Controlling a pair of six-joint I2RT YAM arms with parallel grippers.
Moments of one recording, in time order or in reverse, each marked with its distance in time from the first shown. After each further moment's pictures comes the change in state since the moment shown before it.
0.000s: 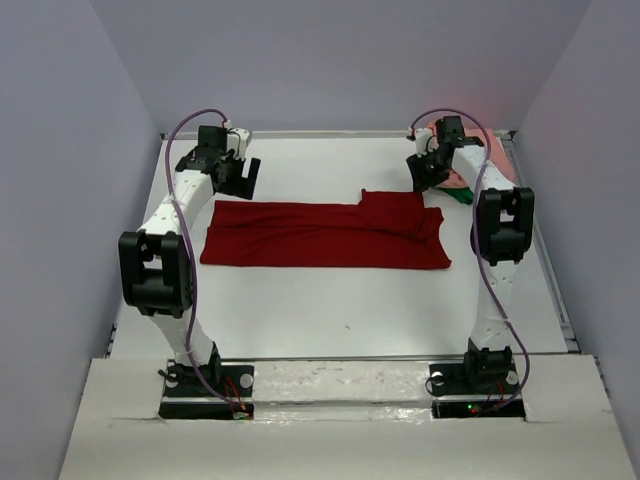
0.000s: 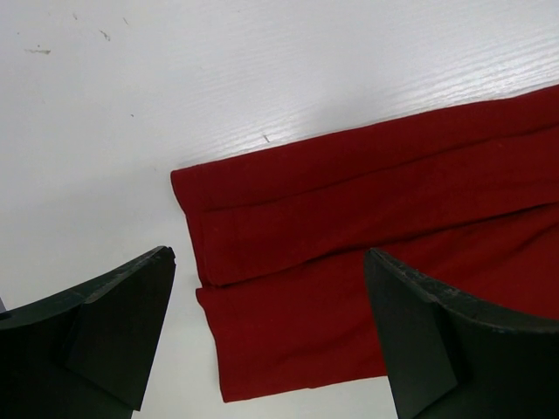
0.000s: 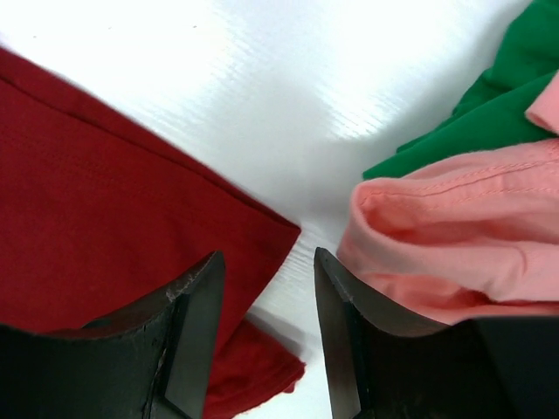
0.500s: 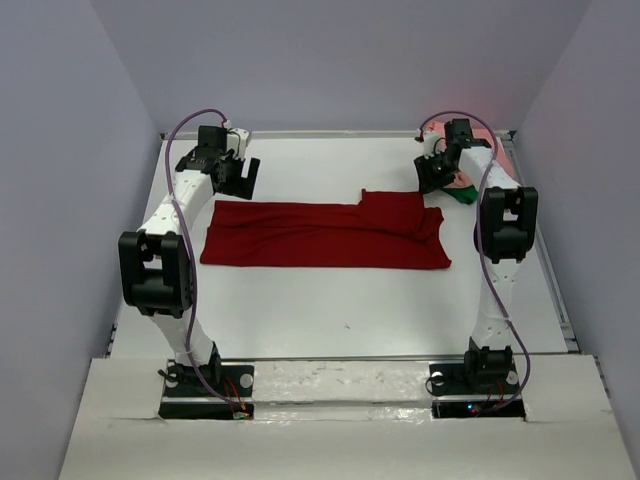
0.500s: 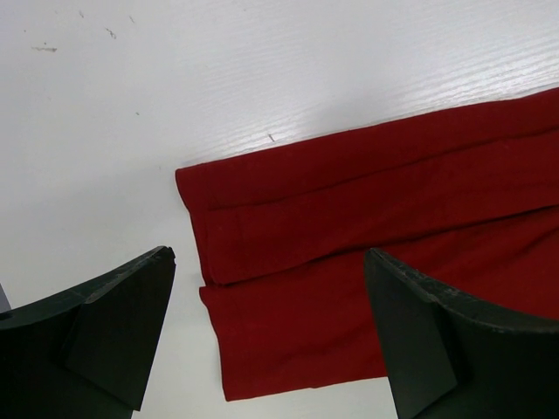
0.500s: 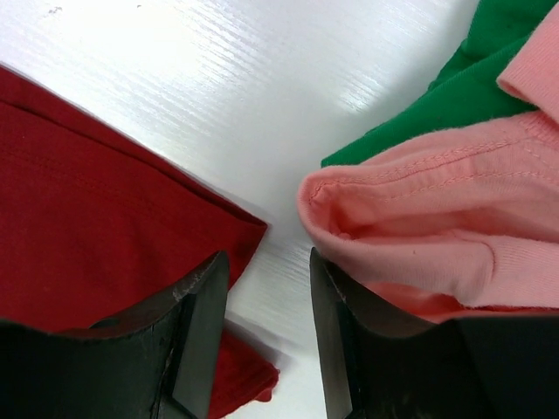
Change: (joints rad) left arm 0.000 0.000 -0.001 0.000 -0.011 0.000; right arm -0.049 0.043 0.021 0.001 -0.048 0.000
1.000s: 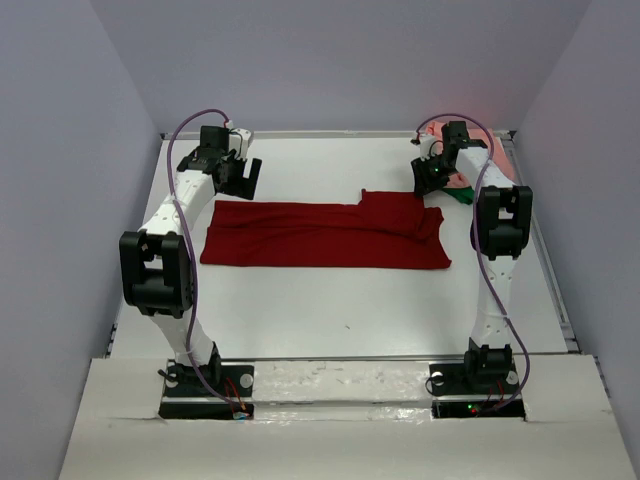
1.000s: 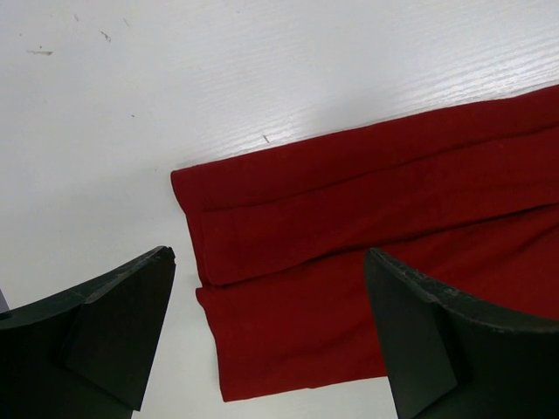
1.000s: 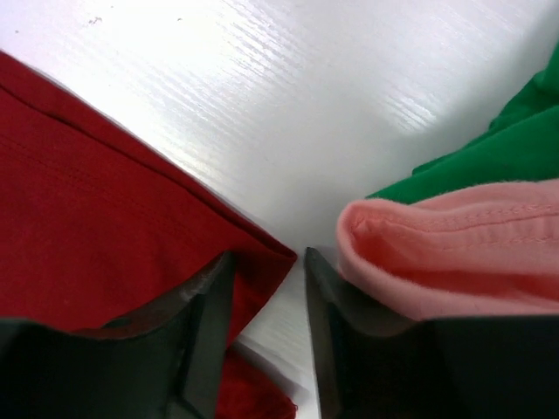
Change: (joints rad) left arm -0.011 0.000 0.000 0.000 -0.005 0.000; right arm -0.001 0.064 0.058 -0.033 -0.095 -0.004
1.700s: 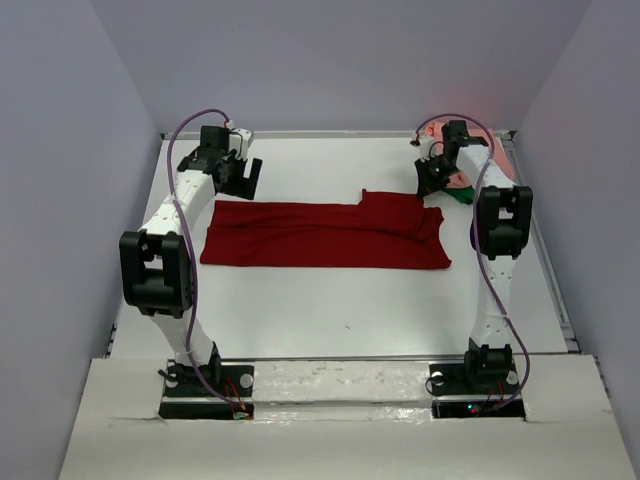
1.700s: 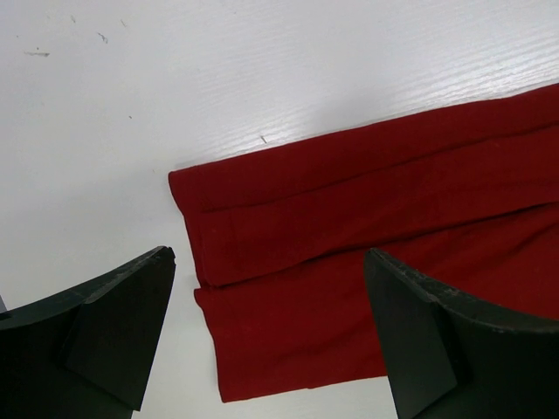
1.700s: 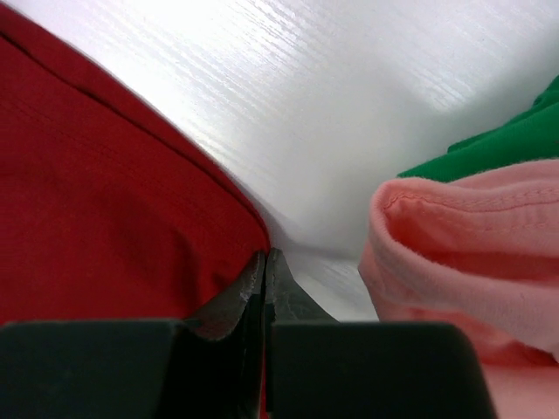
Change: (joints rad) left arm -0.001 0.000 0.000 0.000 0.005 0.000; right arm 0.000 0.009 0.032 -0.093 -0.024 -0.023
